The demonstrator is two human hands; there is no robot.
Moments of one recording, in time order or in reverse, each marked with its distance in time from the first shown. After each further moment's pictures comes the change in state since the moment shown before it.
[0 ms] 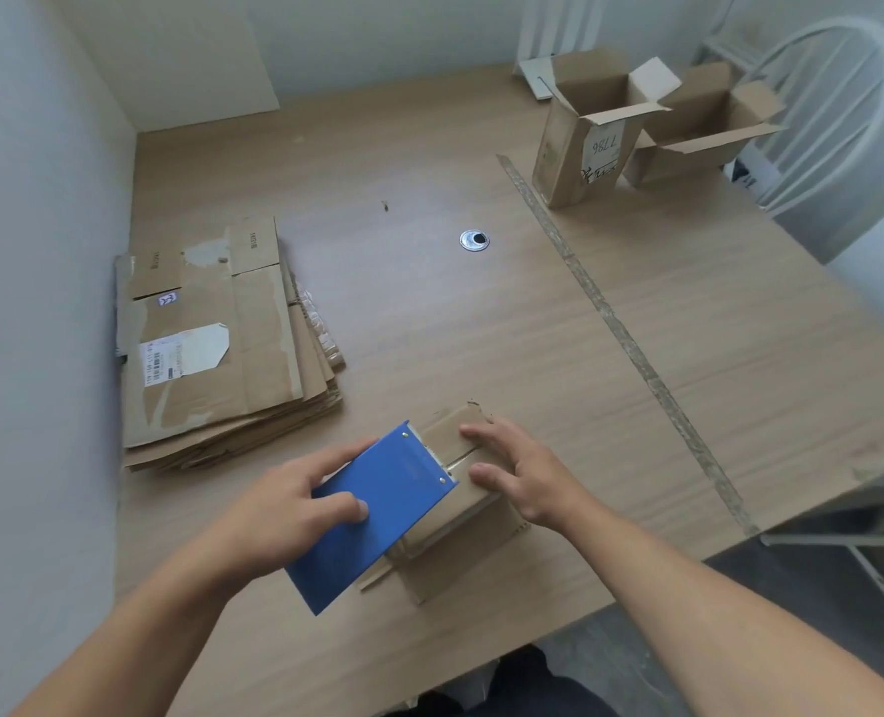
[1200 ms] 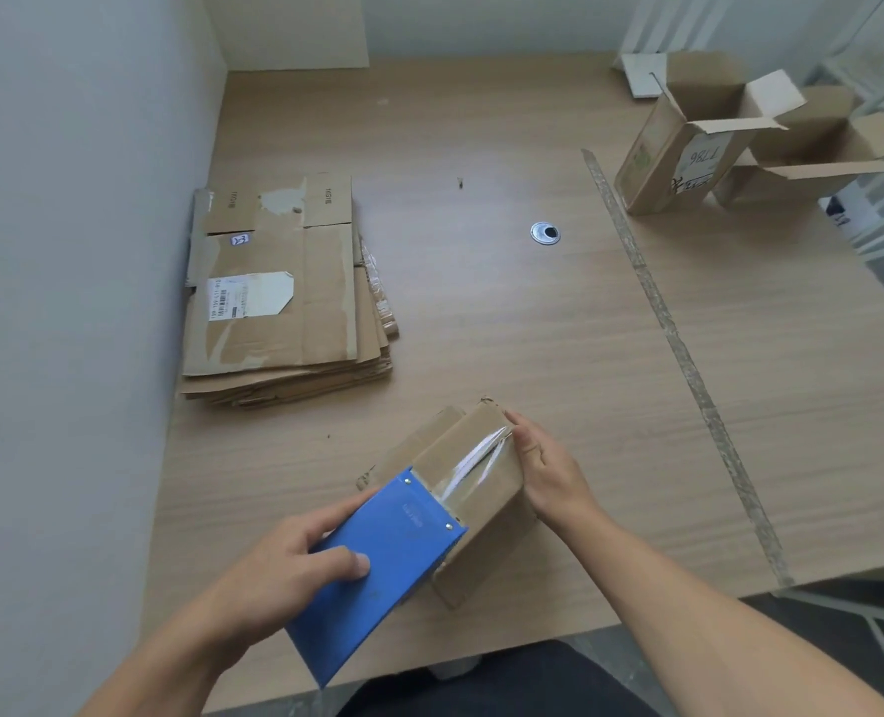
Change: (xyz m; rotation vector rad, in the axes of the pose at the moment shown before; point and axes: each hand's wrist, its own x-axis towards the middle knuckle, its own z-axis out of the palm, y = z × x) left_hand -0.053 -0.057 0.025 -0.326 -0.044 -0.113; right_hand 0.015 -0.004 0.035 0.169 0.104 0.228
